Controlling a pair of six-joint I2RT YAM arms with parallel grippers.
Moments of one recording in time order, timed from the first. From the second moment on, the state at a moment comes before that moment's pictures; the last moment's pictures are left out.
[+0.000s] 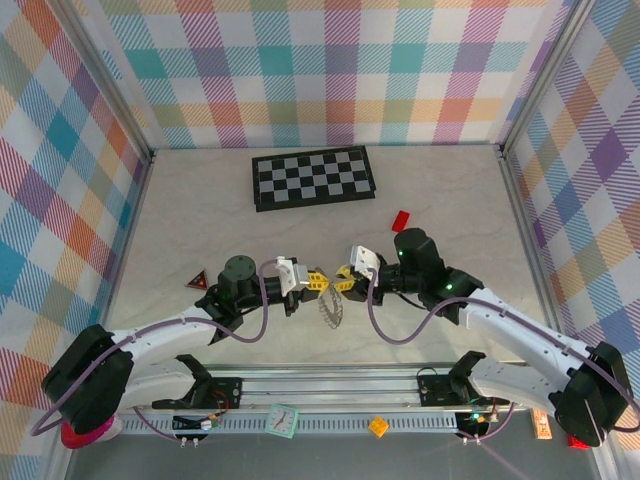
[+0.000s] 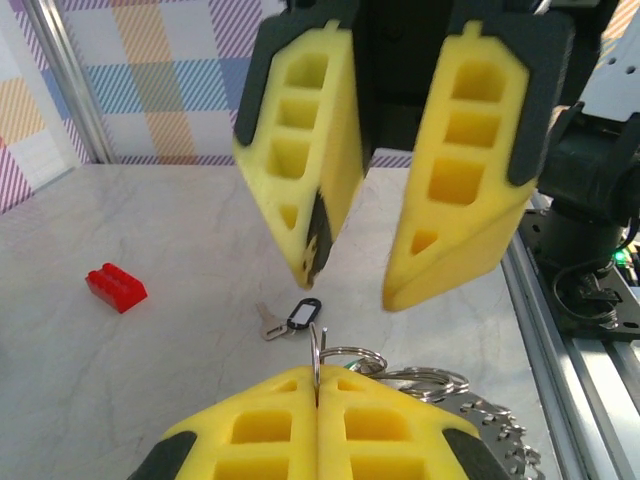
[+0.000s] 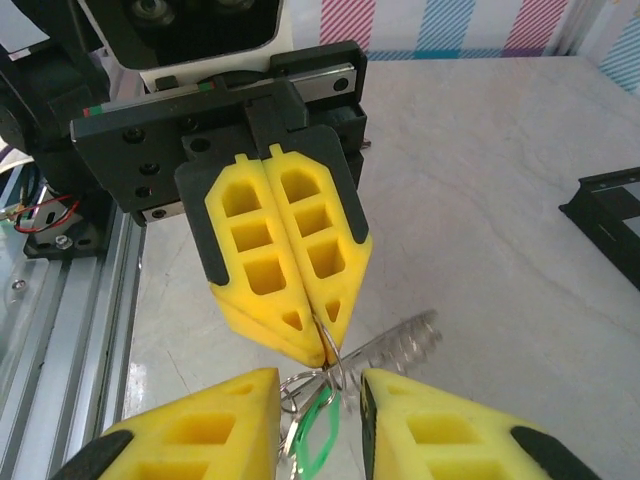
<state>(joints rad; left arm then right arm) -0.71 1.14 0.39 0.62 0.64 0.18 0.73 1.04 0.71 -0.18 -0.59 -0.39</state>
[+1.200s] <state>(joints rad) -0.71 1.15 0.38 0.66 0.69 0.15 0.72 1.09 0.72 -0.21 -0.66 -0.43</state>
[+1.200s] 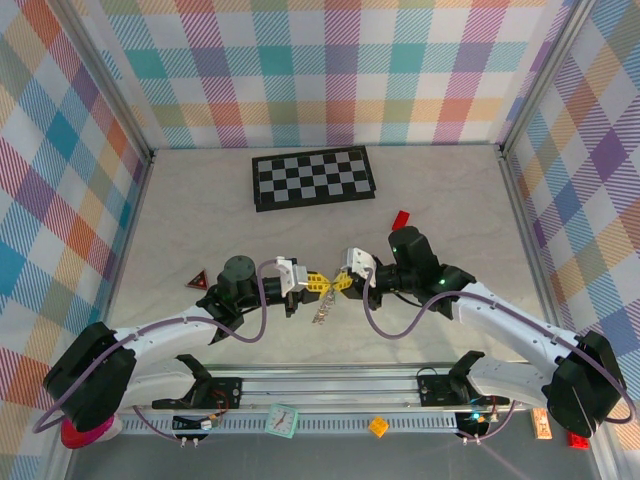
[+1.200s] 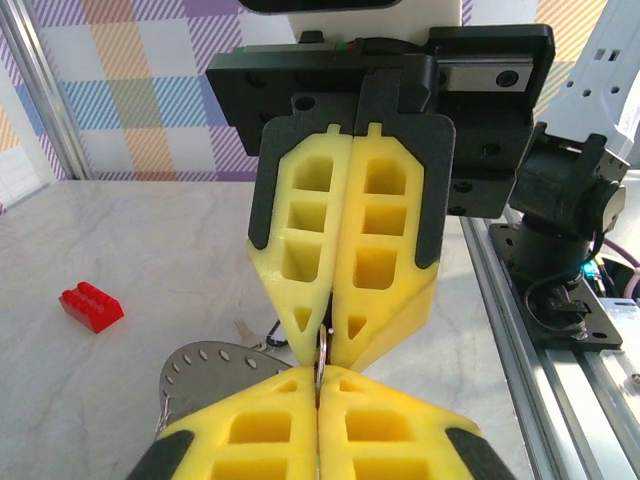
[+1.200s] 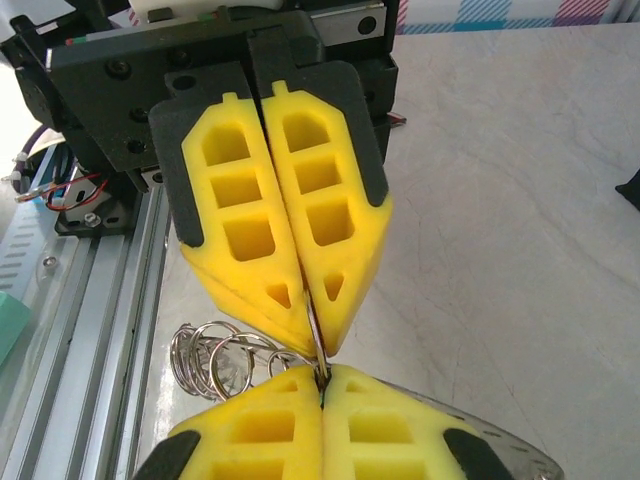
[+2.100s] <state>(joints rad) -0.71 1.12 0.57 0.14 0.64 0.35 0.70 1.10 0.79 -0.39 -0.57 -0.44</state>
